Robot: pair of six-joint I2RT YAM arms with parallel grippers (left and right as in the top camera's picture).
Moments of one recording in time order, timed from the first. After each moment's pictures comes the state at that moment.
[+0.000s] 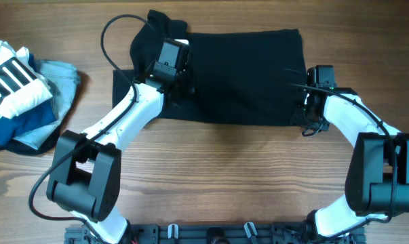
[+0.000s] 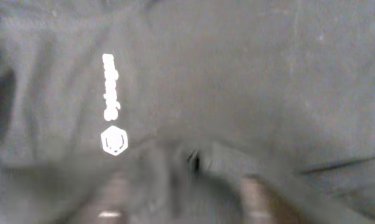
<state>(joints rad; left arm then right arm) -0.40 1.82 1.25 -0.37 -0.06 -0.30 -0.03 1.77 0.98 -0.63 0.08 0.26</state>
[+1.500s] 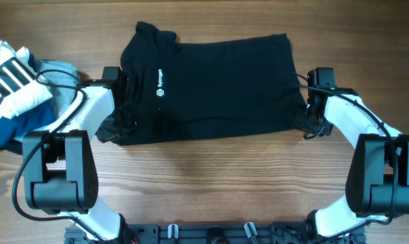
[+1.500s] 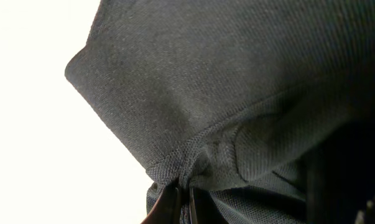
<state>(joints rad) -0.02 1.82 1.10 -0.96 -0.21 -0.47 -0.03 1.76 0.97 -0.71 0.13 0.31</state>
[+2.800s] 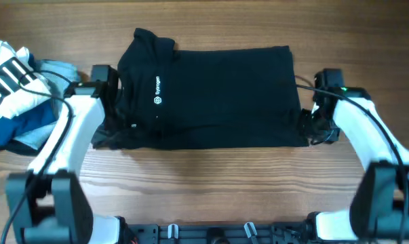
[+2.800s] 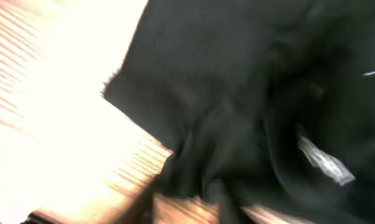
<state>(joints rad) -0.01 1.61 1.10 -1.08 -0.17 -0.48 -0.04 1.61 1.00 -0.92 0.06 0.26</state>
